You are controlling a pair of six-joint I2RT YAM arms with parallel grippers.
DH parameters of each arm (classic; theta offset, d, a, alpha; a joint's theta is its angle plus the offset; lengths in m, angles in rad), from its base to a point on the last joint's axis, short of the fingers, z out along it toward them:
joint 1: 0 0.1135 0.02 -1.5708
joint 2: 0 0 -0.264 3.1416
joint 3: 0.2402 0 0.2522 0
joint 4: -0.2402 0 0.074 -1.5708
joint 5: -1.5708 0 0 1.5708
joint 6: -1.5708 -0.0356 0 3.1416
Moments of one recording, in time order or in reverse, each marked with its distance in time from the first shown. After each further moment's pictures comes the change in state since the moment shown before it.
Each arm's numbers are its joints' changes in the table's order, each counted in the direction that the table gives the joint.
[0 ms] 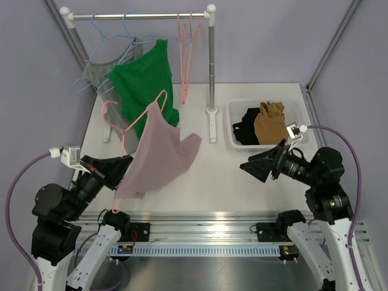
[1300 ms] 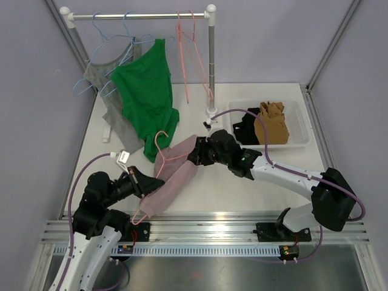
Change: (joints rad) left arm 0.000 -0.130 -0.567 0.118 -0.372 0.260; right arm 0.681 0.893 0.042 0.447 -0.805 0.003
